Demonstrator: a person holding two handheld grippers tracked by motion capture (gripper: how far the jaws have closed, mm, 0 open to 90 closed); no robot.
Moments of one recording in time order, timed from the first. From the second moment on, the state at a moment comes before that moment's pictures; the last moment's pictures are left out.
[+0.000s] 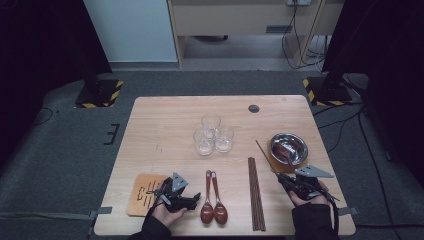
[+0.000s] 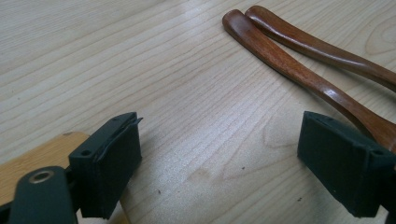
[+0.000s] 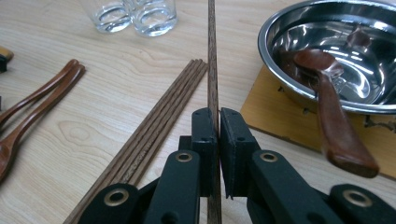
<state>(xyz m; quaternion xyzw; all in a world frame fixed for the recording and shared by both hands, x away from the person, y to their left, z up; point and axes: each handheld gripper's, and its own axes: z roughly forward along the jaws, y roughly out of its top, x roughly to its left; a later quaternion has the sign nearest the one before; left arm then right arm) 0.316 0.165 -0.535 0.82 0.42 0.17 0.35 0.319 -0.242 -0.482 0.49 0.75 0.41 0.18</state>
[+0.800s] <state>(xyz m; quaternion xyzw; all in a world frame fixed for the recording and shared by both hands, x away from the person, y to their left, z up) 0.316 0.165 -0.535 0.82 0.42 0.18 0.35 0.318 -0.249 -0.454 0.48 0.73 0.45 0.19</state>
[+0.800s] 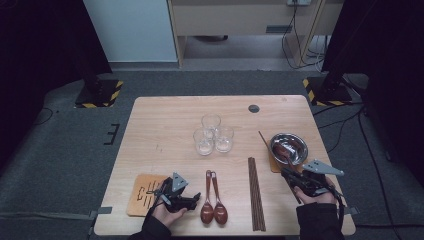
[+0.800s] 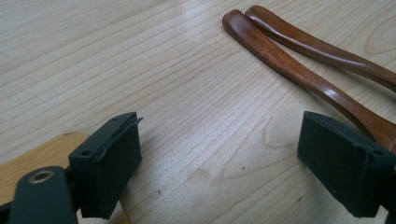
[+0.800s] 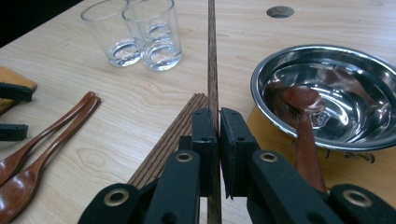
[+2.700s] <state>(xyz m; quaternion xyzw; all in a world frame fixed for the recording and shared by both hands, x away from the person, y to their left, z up) 0.316 0.165 -0.535 0.82 0.42 0.17 0.35 0.348 -0.293 -0.426 0.49 0.69 0.48 0.22</state>
